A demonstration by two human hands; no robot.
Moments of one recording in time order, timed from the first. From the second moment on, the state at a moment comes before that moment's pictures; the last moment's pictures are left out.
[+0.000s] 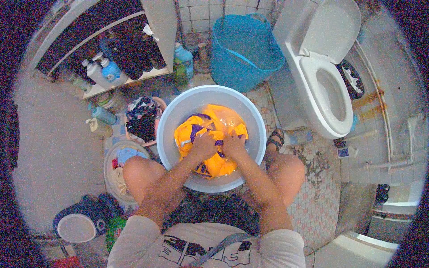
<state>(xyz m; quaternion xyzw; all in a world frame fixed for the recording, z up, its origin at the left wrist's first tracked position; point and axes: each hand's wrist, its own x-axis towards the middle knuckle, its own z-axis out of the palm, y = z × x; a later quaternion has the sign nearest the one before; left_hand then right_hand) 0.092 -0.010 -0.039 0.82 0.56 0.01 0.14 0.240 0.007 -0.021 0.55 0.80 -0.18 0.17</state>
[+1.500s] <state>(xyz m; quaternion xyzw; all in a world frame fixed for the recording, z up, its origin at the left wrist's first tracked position) 0.052 0.016 -0.018 0.18 0.39 0.56 0.71 0.235 0.031 -0.004 0.51 0.48 -0.61 -0.36</state>
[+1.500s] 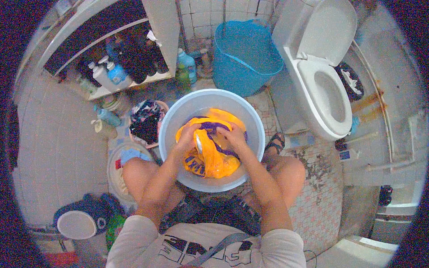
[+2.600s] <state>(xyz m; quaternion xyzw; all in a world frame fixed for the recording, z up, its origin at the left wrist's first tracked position) 0.081 0.019 -0.039 0.23 0.43 0.60 0.63 0.178 -0.028 0.011 0.45 0.79 -0.25 -0.33</state>
